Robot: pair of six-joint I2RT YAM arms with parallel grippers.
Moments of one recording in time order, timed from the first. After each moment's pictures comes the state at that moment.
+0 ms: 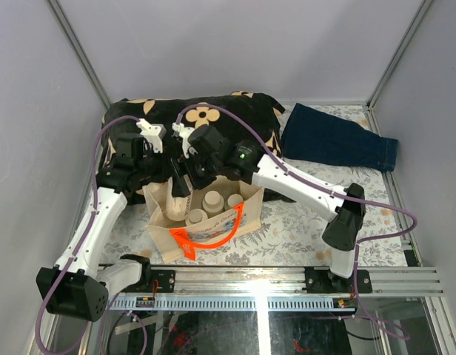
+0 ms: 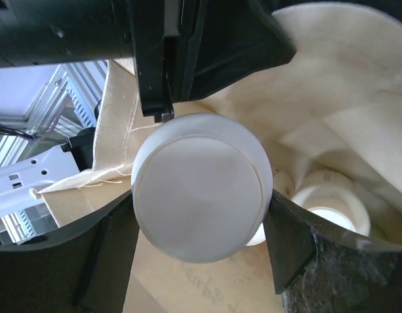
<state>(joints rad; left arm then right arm) -0.16 1.09 1.02 -0.64 0.29 -0.12 1.05 1.88 1.96 -0.78 -0.21 0.44</state>
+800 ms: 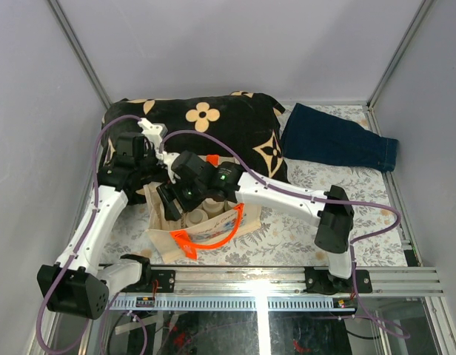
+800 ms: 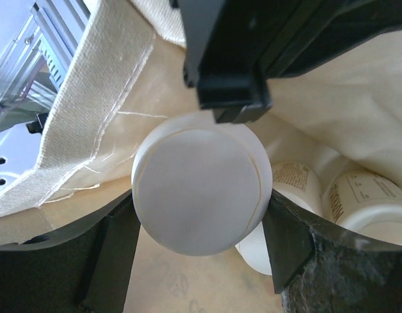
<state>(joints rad) -0.16 1.10 1.03 -0.65 0.31 -0.12 1.16 1.93 1.83 -0.66 -0.17 0.44</state>
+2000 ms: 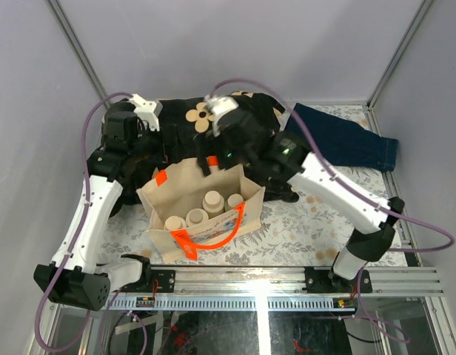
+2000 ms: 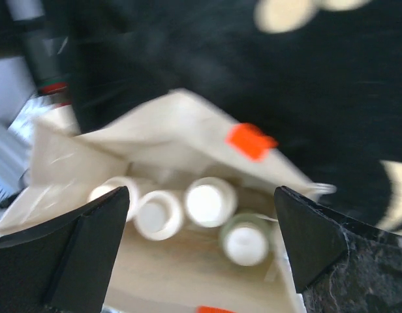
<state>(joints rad) -0.16 1.17 1.26 -0.70 0.31 -0.14 1.09 1.70 1.99 -0.88 0.21 0.37</state>
